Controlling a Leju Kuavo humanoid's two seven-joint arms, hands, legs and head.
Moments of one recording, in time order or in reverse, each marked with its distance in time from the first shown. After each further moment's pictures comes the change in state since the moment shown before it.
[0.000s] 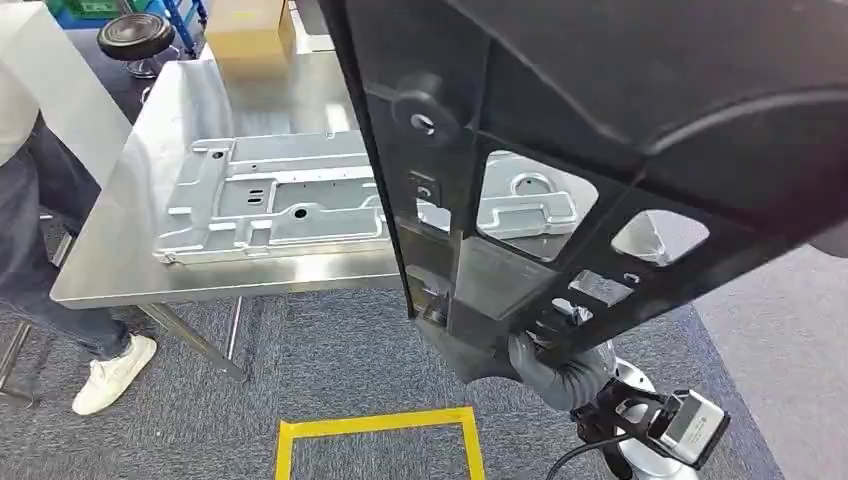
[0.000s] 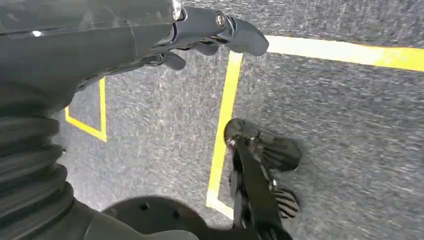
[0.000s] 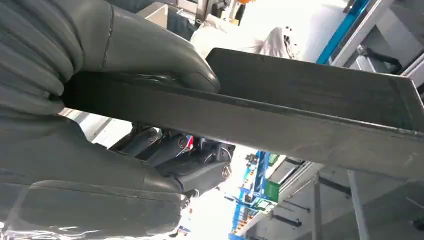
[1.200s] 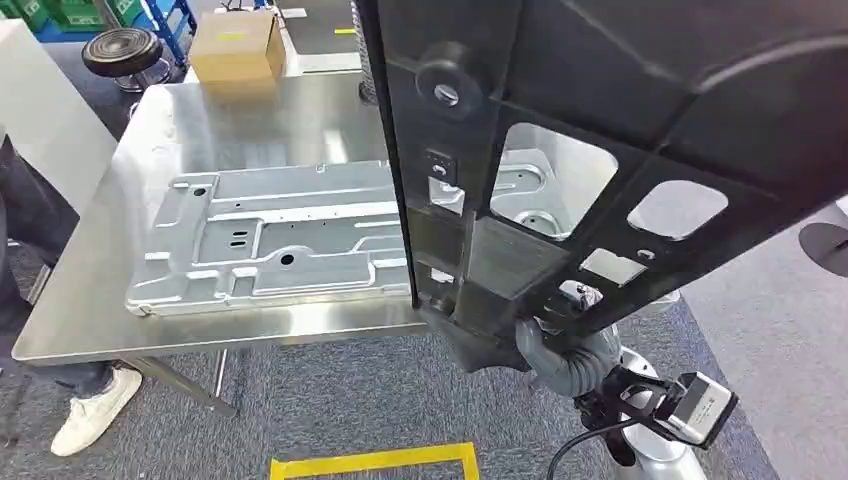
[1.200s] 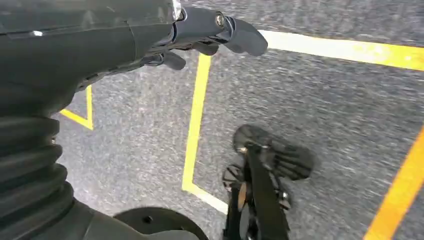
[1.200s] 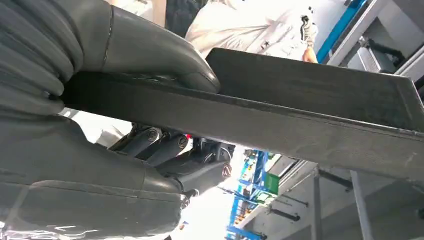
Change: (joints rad) left arm 0.003 0.011 0.021 -0.002 0.000 -0.008 -0.002; right arm -0.029 0.003 -0.026 0.020 -0.027 0.020 -0.004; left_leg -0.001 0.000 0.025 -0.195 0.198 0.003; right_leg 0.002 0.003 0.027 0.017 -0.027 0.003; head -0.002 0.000
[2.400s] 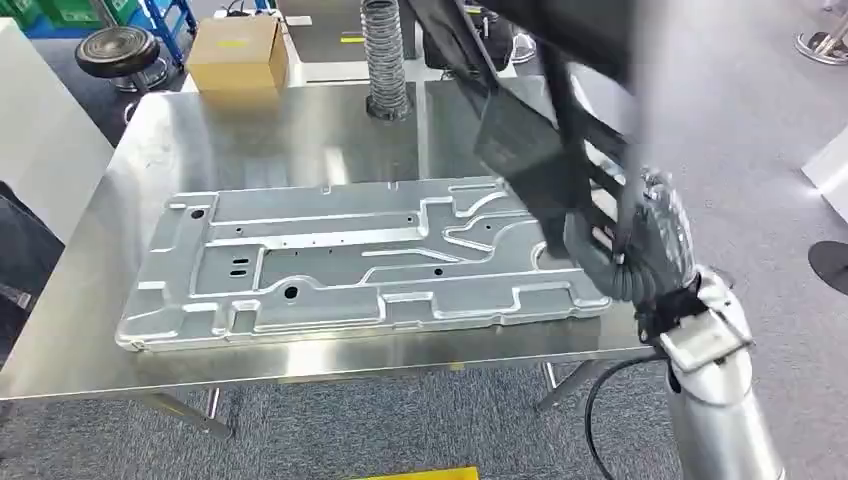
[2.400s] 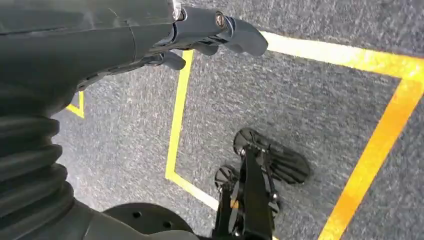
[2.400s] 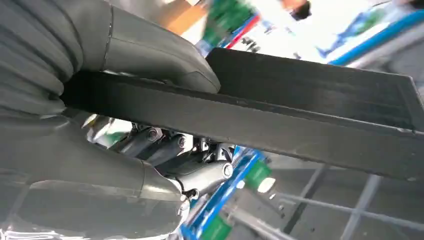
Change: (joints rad) left arm -0.003 -0.005 0.047 0.000 0.004 0.023 0.004; right arm -0.254 -0.090 -0.139 -0.024 0.334 -0.171 0.150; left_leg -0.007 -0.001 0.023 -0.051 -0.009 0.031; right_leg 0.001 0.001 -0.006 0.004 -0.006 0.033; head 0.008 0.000
